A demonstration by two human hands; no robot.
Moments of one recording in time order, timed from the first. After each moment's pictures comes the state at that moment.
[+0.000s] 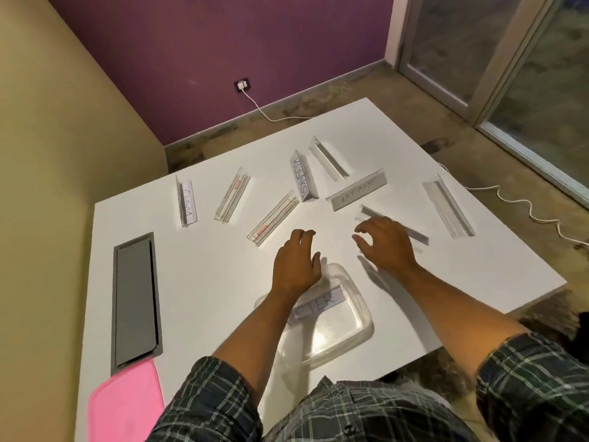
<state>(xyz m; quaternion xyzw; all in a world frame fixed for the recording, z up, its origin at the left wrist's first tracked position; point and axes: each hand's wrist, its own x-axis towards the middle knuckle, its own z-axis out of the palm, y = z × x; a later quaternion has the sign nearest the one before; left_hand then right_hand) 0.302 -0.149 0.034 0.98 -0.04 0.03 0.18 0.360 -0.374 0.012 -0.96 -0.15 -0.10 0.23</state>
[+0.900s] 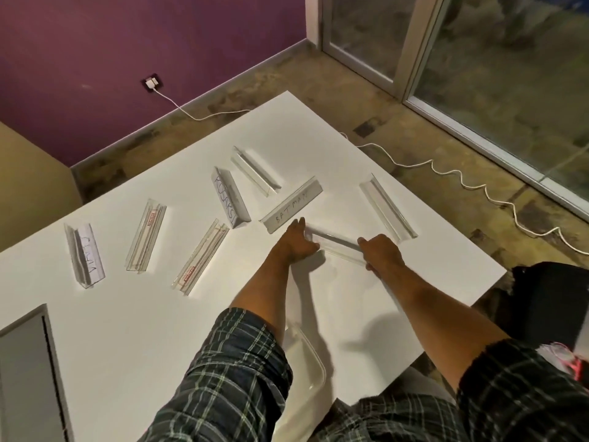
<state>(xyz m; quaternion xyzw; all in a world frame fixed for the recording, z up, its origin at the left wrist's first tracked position) 0.491 -0.279 -0.023 0.90 -0.02 -0.31 0.30 0.438 -0.488 -0.053 -0.81 0.38 0.21 0.40</state>
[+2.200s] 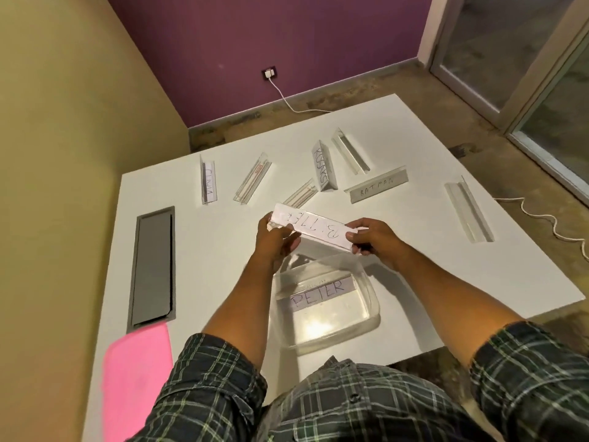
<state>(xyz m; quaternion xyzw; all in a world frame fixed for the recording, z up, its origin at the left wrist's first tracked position) 0.306 -0.089 0.049 0.49 0.33 -0.04 0.81 0.365 -0.339 0.020 -0.68 0.03 0.32 0.66</state>
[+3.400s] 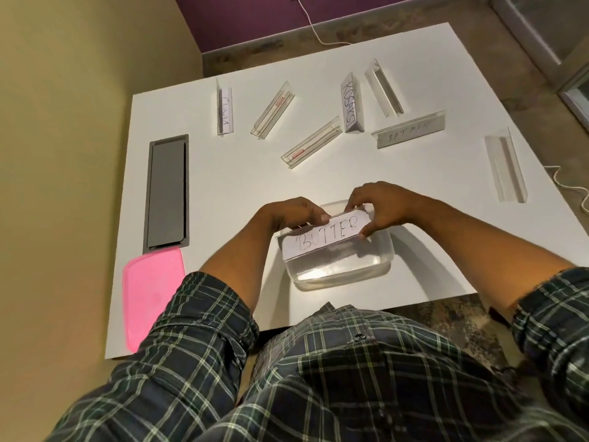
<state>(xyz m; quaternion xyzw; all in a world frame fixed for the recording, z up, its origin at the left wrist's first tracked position) 0.251 -0.085 0.052 0.77 0.11 -0.39 0.50 0.349 -0.322 0.021 -0.84 -0.44 0.29 0.15</state>
